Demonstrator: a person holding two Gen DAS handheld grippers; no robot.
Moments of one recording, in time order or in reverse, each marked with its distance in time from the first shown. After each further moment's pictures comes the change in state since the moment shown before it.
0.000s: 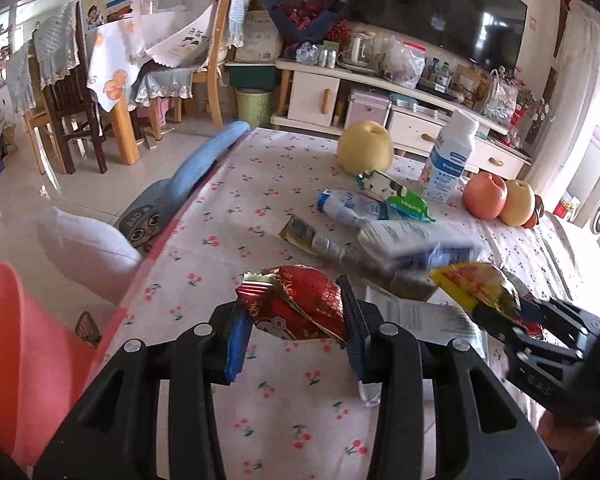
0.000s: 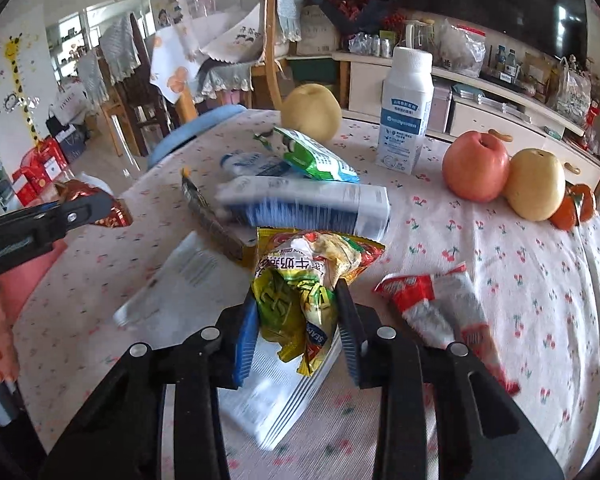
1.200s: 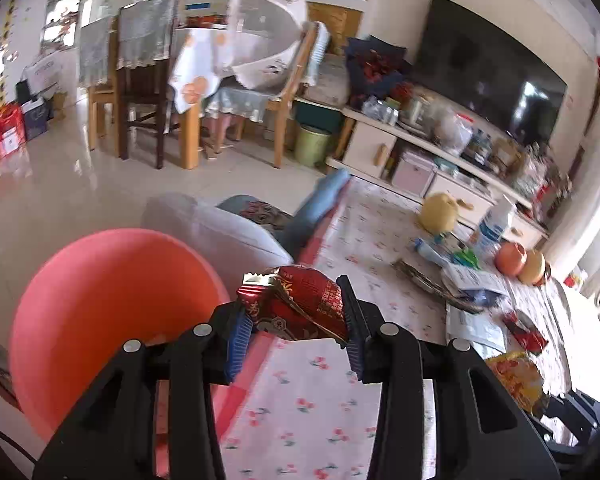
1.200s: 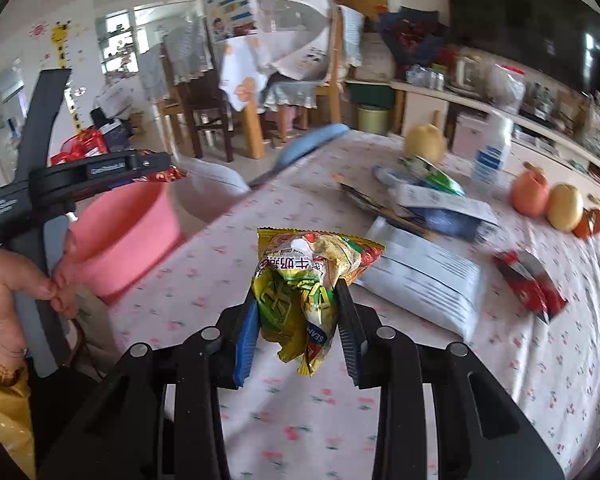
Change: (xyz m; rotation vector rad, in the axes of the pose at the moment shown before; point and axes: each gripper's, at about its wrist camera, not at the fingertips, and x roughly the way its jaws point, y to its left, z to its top) left arm -0.096 0.148 -0.027 -0.223 -0.147 0.068; right arm -0.081 0.161 -0.036 -0.105 -0.069 0.104
